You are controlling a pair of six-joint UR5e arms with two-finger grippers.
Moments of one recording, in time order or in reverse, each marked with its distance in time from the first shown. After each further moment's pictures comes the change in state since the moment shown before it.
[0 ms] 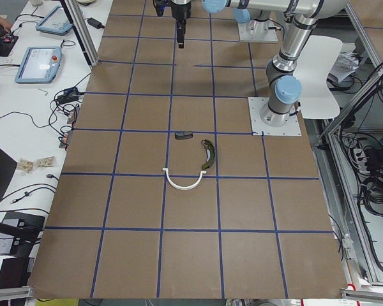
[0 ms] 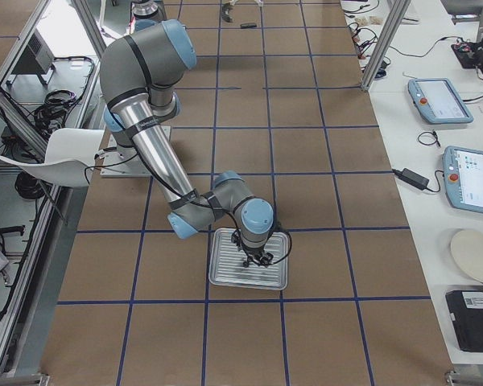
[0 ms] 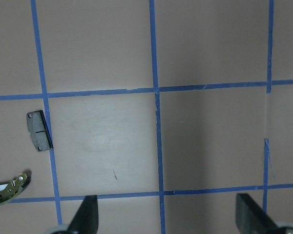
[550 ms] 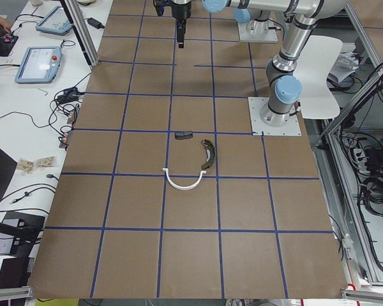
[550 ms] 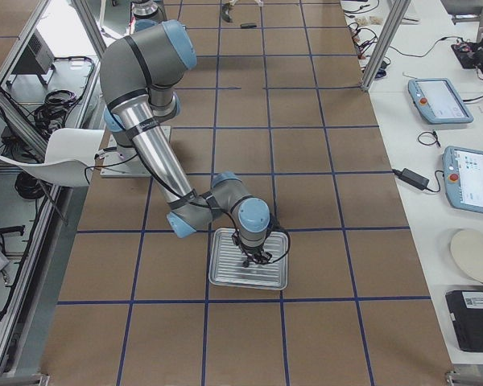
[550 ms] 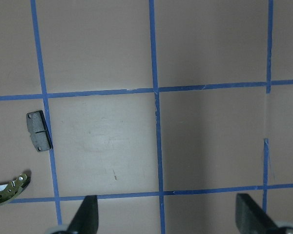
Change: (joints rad) left arm 0.000 0.002 0.000 0.000 0.000 0.000; right arm -0.001 0.004 0.019 -0.039 0.016 -0.015
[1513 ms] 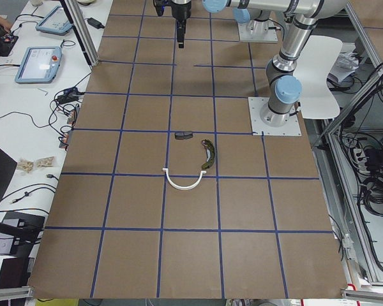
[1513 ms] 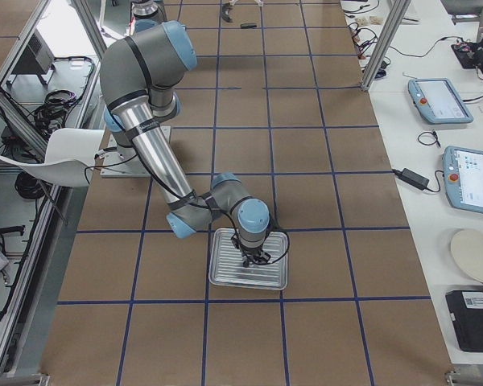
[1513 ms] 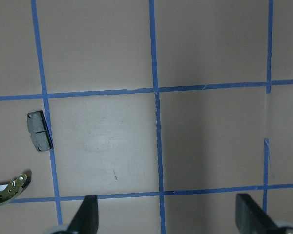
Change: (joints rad) left arm 0.000 0.000 0.000 0.000 0.000 0.000; right arm -0.003 0.003 0.002 -0.005 -0.013 -0.031
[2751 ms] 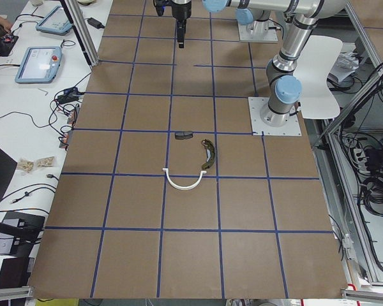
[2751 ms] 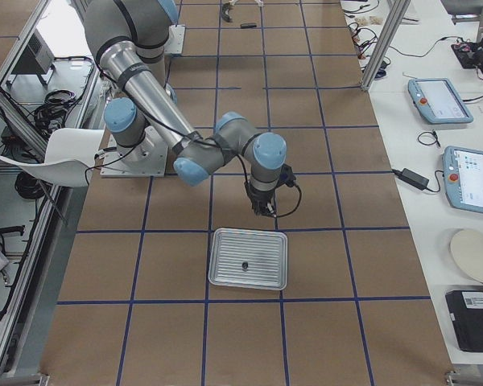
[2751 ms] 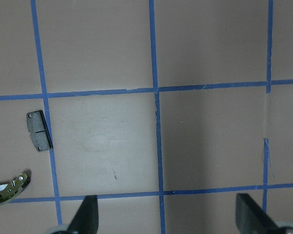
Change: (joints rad) left arm 0.000 0.001 -0.001 0.000 0.000 0.001; right arm 0.232 -0.295 0.000 0.380 -0.005 0.677
